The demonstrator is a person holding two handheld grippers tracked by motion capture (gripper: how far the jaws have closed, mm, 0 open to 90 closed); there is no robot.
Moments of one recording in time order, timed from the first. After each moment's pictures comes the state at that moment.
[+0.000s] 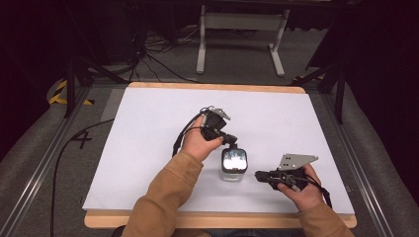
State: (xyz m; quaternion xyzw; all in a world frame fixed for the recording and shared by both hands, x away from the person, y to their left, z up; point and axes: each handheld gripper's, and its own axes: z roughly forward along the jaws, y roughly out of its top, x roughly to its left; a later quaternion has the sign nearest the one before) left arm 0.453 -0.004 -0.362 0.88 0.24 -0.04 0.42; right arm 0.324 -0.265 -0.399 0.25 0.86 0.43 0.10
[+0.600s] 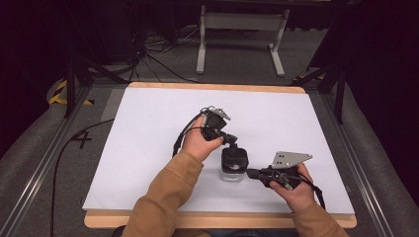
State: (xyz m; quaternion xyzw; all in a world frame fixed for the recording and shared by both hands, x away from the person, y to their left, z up) left arm 0.453 -0.005 -0.364 0.88 0.24 -0.04 0.42; right arm 0.325 -0.242 -0.390 0.24 0.85 0.46 0.10
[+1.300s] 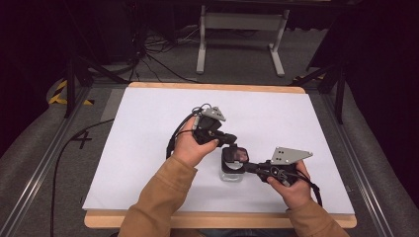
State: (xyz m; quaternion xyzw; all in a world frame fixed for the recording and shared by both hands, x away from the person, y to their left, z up) left arm 0.406 0.023 -0.315 0.86 0.18 -0.02 0.47; right arm 0.331 -0.234 -0.380 0.23 0.83 0.49 0.13
